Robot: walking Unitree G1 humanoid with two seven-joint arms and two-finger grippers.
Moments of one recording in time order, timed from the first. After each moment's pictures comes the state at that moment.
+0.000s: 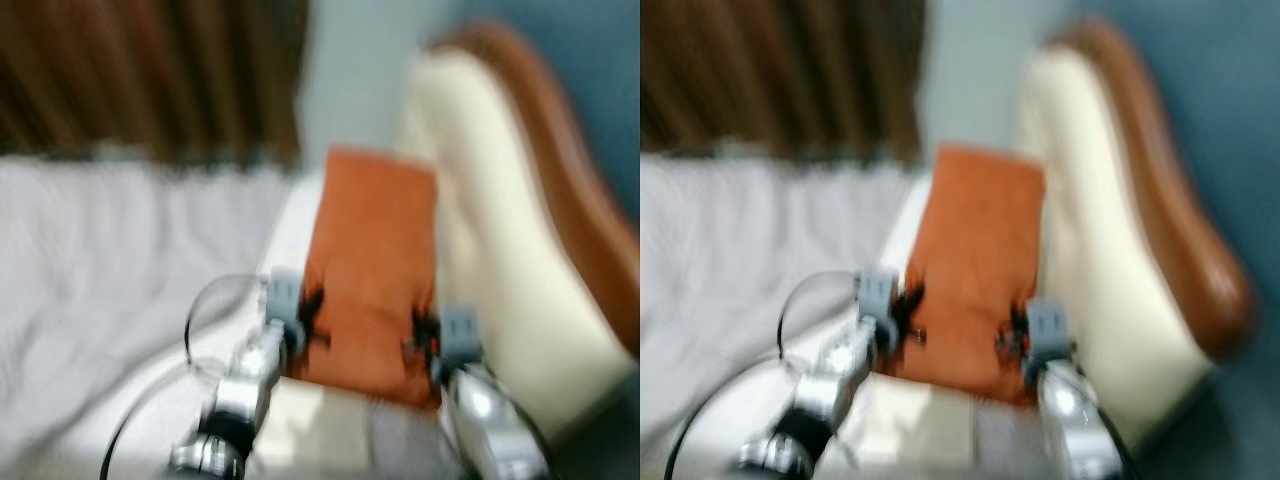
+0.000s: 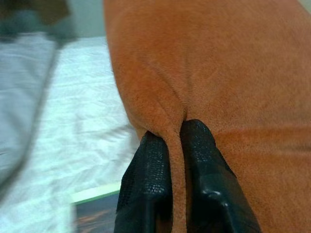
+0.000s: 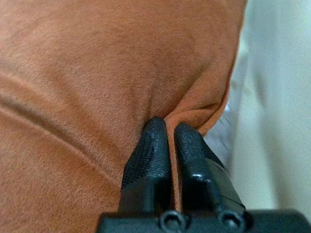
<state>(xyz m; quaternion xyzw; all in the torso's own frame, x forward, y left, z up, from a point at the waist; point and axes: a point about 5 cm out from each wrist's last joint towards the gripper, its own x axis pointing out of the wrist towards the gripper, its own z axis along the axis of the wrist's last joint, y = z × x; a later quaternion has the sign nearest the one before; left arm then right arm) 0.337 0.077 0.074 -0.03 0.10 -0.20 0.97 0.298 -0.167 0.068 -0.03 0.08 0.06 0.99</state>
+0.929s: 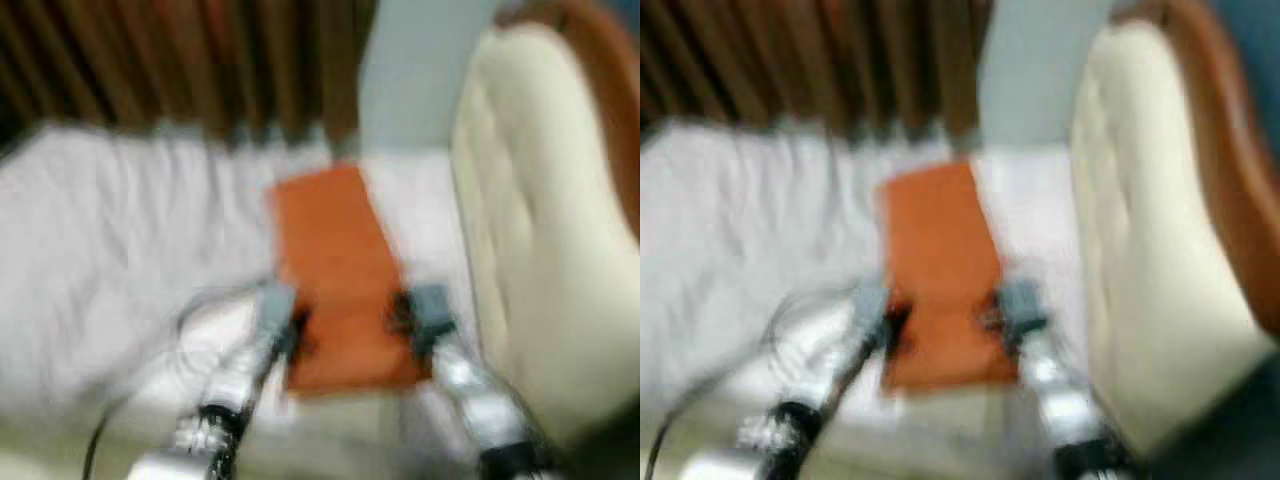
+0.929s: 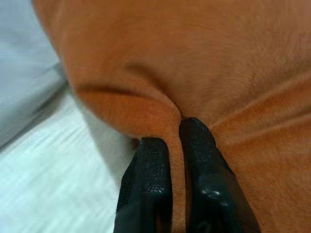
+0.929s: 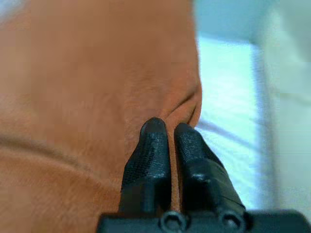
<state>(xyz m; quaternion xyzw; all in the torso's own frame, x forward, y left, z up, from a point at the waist) 0.338 0.069 0.060 -0.01 0.16 -0.23 0.96 0.318 -0.174 0.068 -0.09 0.10 0.04 0.99</state>
